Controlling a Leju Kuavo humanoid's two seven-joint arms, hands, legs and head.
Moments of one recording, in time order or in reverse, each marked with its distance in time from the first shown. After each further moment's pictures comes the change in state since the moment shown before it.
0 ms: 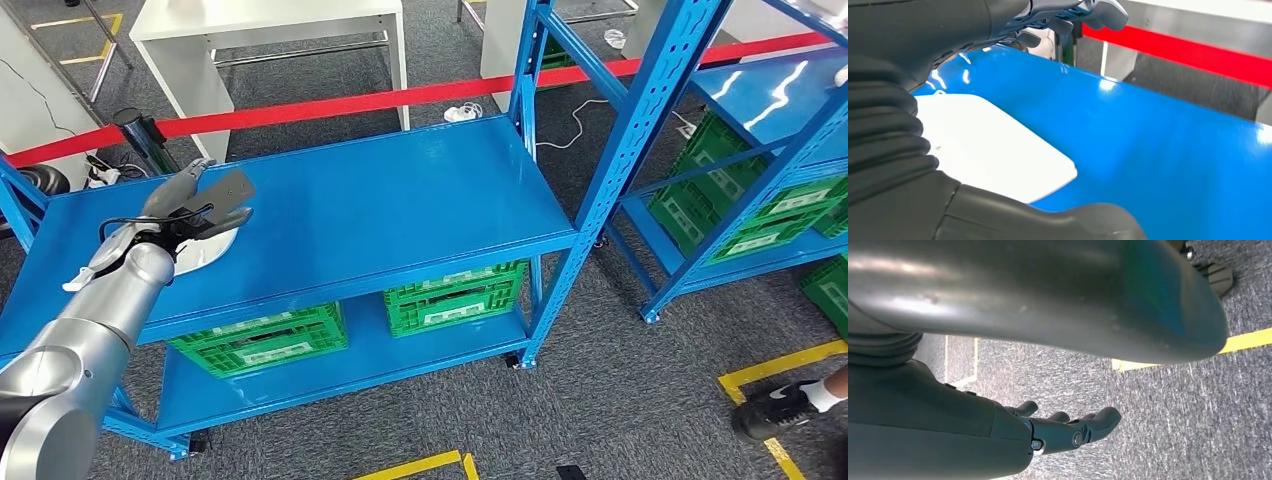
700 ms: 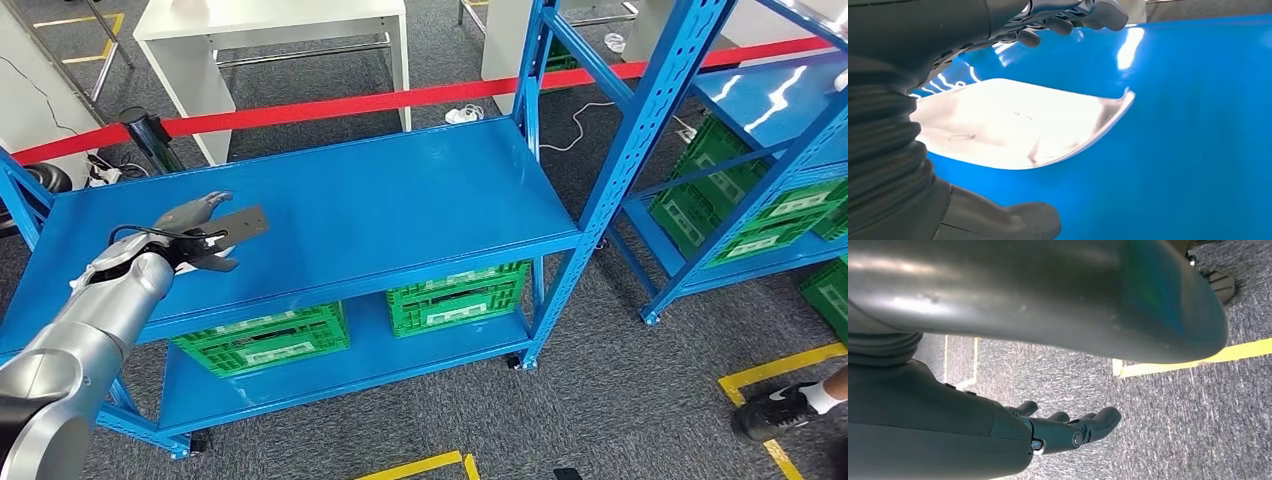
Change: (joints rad) left arm 0.002 0.030 -0.140 0.029 -0.074 -0.160 0.029; right arm 0.004 0.000 -0.018 0.000 0.016 0.005 -0.007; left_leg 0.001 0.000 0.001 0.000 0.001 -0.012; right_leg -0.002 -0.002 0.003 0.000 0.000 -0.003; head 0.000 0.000
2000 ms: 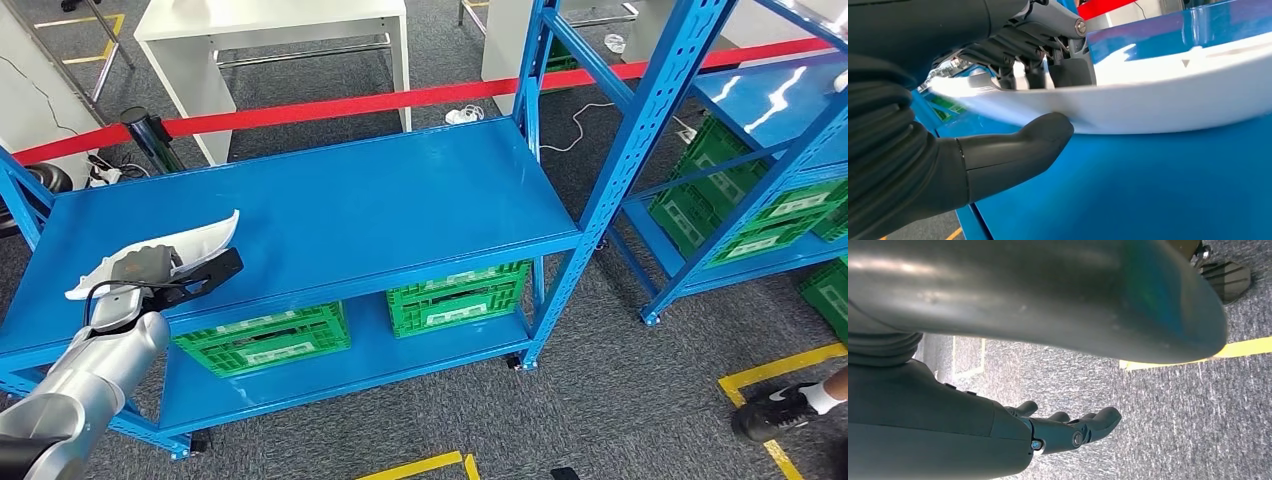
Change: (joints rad) left arm 0.138 0.066 -0.069 0.053 -0.067 0.337 0.291; right arm -0.007 0.000 -0.002 0.000 0.059 0.000 0.033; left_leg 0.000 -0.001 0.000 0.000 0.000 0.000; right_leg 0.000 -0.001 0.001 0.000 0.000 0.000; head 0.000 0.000
